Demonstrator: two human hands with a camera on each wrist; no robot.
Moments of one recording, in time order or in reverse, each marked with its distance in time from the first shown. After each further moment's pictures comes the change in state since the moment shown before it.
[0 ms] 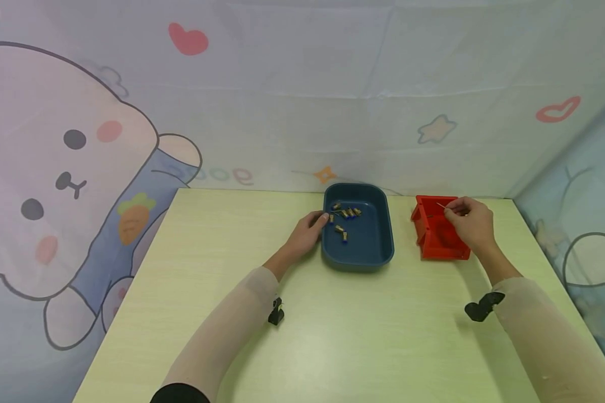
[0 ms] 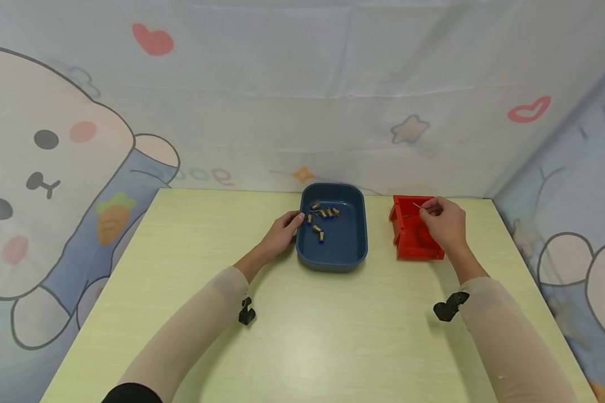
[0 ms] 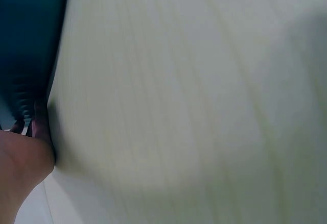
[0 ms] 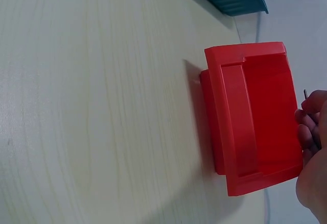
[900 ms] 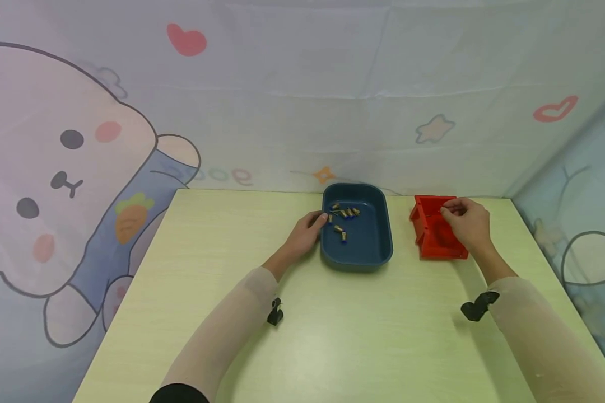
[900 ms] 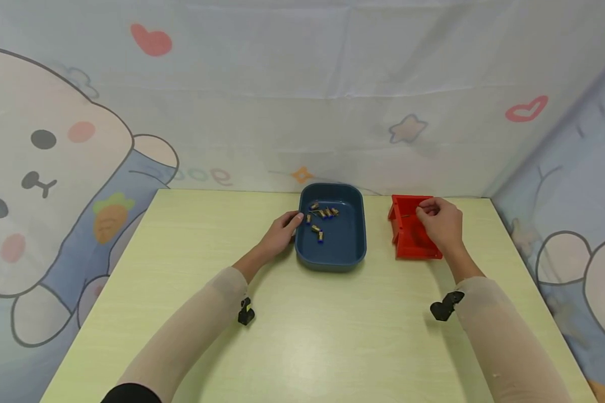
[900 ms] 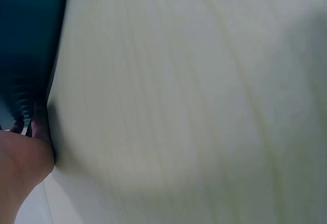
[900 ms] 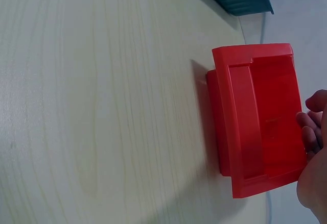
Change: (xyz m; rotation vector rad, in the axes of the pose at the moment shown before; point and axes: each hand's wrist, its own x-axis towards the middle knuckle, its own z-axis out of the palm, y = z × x) left_hand 0.000 0.001 0.000 0.038 0.008 0.009; right_hand 0.001 0.003 0.005 0.036 0.011 -0.008
